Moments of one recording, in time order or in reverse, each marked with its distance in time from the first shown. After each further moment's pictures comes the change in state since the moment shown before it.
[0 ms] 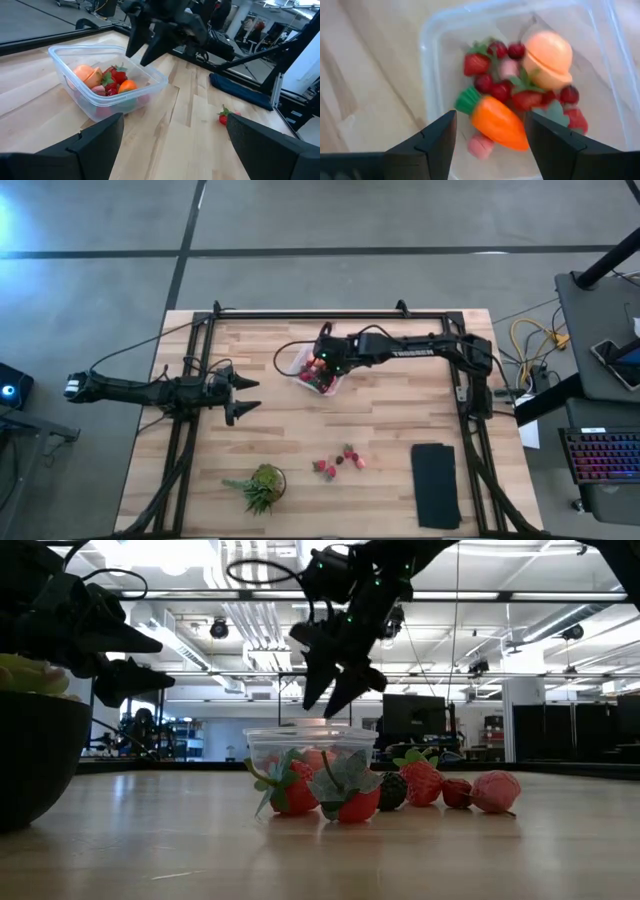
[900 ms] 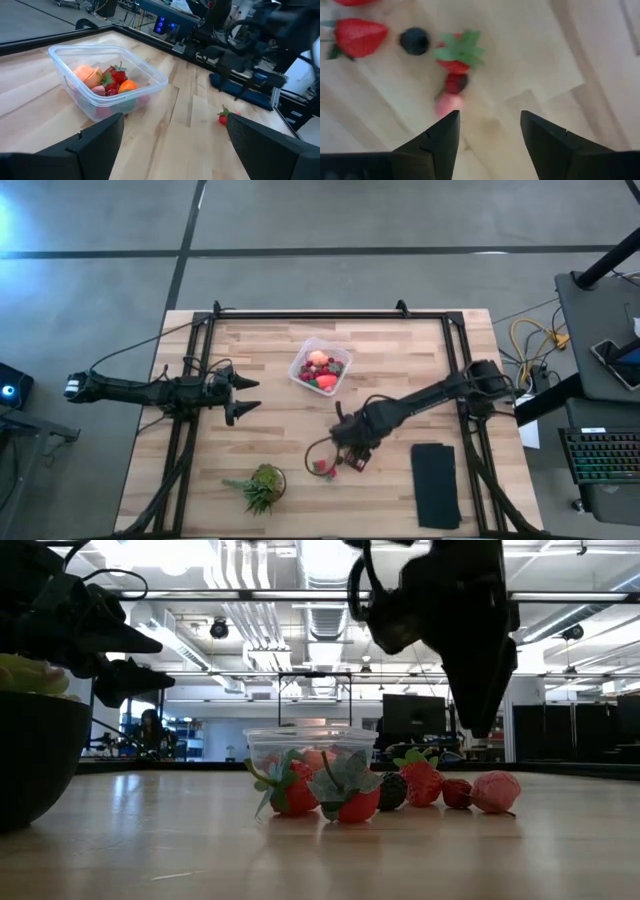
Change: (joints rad) left arm 0.000 0.000 0.000 0.000 0.000 0.000; right arm 0.459 -0.025 -0.090 -0.388 -0.153 0.375
